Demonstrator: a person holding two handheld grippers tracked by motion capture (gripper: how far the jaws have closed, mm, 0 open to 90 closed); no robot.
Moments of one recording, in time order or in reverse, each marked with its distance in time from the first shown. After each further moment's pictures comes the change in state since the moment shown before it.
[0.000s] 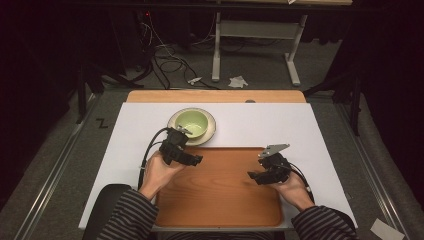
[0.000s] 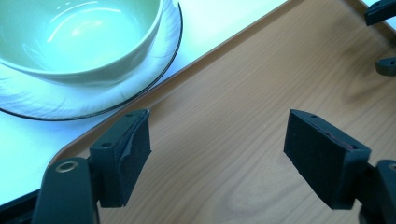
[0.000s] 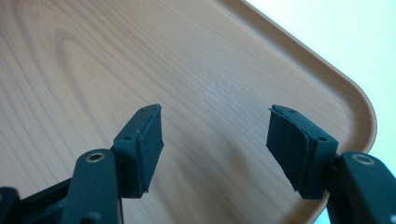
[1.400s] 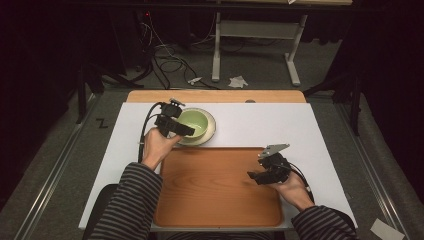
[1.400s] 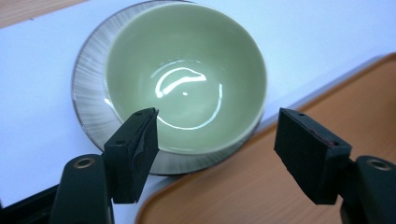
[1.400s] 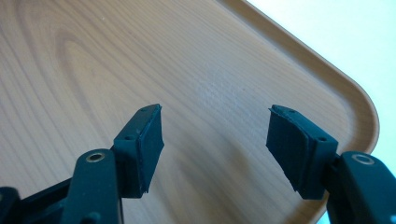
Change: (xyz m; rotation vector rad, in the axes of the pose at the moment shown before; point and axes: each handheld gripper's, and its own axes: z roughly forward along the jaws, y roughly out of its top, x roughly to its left) left arm 0.055 0.056 -0.002 -0.003 0.124 -0.126; right arm 0.000 0.000 0.000 -0.003 0.003 -0.001
